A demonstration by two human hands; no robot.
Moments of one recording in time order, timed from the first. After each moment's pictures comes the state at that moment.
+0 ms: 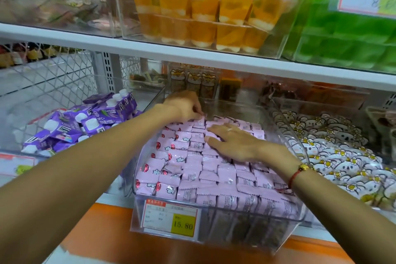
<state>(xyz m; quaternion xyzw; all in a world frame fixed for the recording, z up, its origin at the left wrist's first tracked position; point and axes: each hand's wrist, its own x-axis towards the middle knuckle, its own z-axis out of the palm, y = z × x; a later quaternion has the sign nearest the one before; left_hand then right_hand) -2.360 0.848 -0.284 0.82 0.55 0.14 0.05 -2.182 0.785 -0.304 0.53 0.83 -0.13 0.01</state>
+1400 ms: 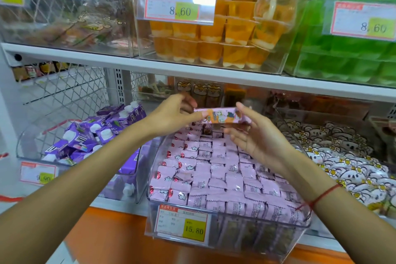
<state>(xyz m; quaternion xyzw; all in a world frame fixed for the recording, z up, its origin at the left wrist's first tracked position) -2.383 0.763 -0.255 0.70 0.50 0.41 0.30 -2.179 0.748 -0.266 0.36 0.45 -0.66 -0.48</state>
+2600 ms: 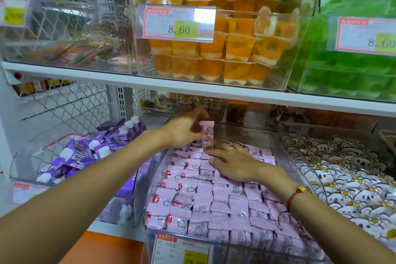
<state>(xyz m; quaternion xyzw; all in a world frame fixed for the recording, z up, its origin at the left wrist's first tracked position) -2.381 0.817 -0.269 0.80 0.52 0.26 0.16 -2.201 0.798 -0.302 0.53 0.84 -0.11 0.00</state>
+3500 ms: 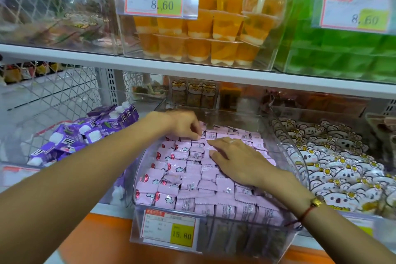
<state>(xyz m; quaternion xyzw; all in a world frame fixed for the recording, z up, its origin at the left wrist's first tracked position) -2.363 0.829 -0.273 0.85 0.51 0.00 0.10 -2.181 0.750 -0.305 0.53 0.84 -0.08 -0.08</state>
